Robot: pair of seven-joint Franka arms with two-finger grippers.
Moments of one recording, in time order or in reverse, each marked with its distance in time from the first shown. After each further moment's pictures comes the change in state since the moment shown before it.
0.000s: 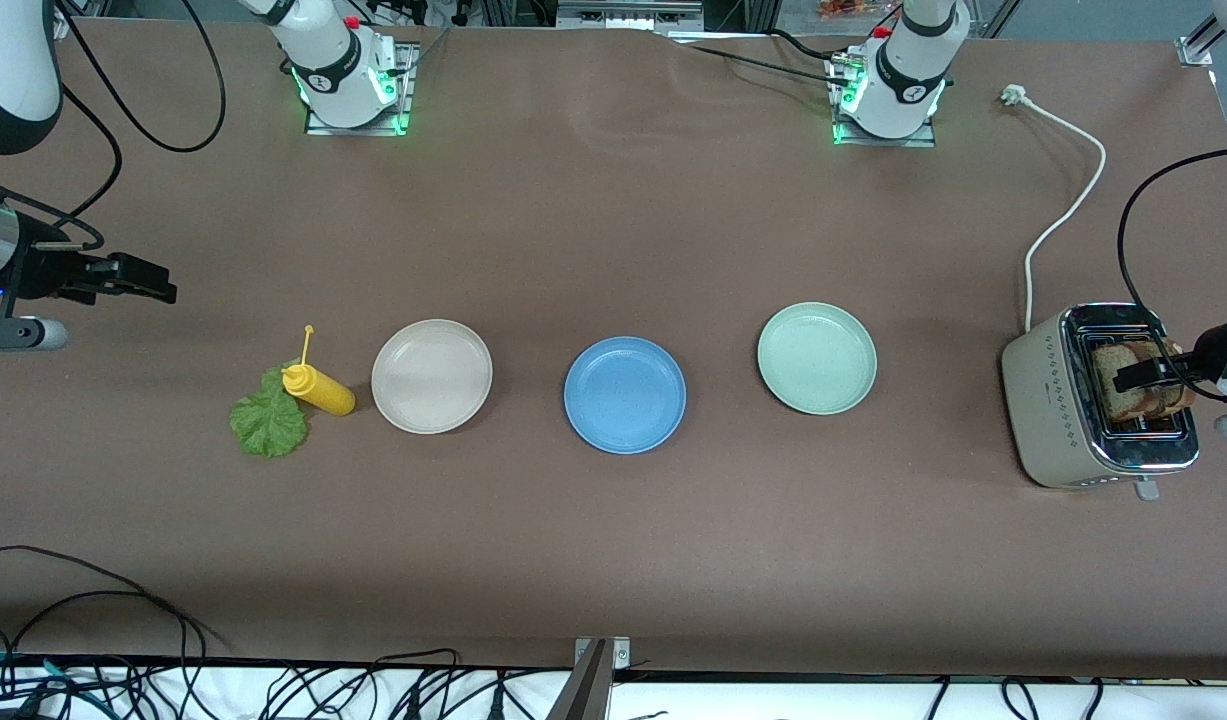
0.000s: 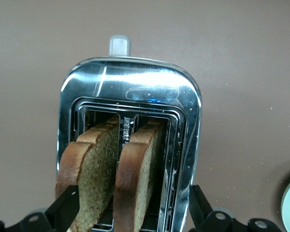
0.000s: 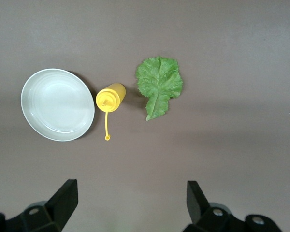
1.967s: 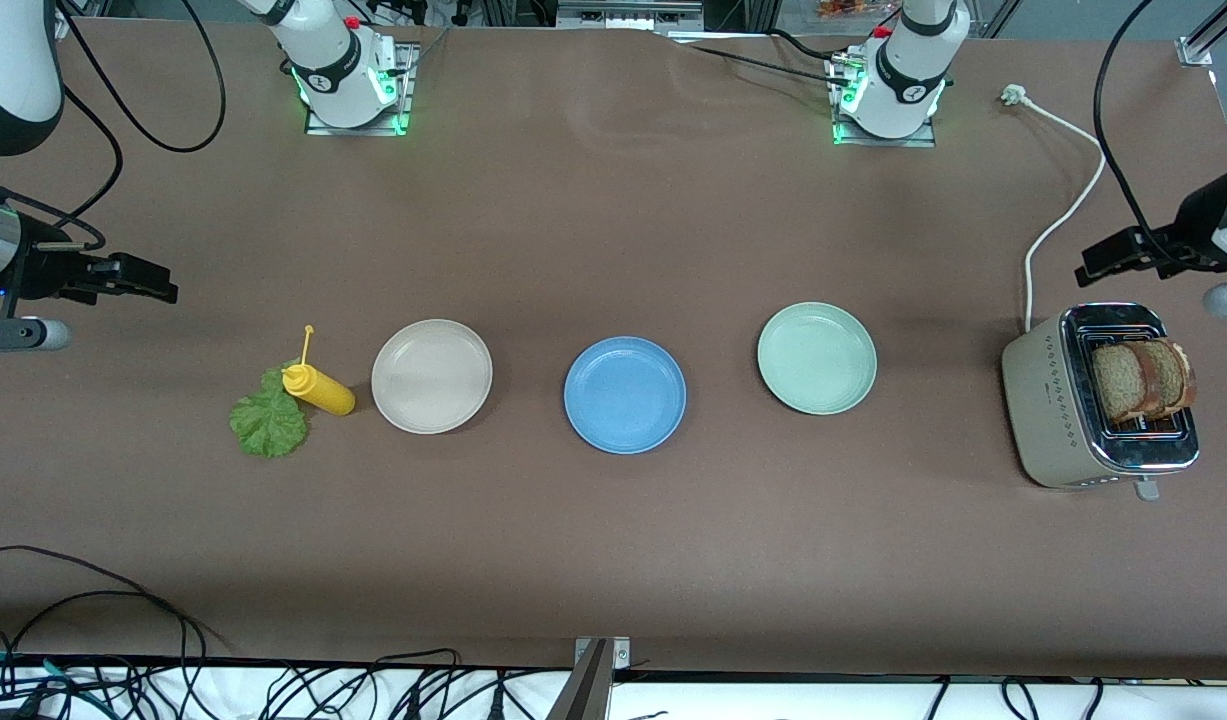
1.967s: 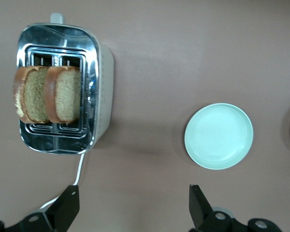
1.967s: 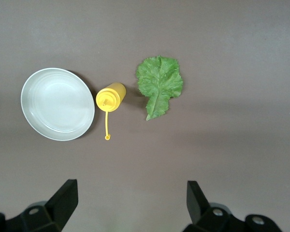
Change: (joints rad) left arm -0.056 -0.340 -0.167 -0.014 0.000 -0.334 -0.210; right arm 0.000 0.000 0.001 -0.001 0.000 0.000 -0.001
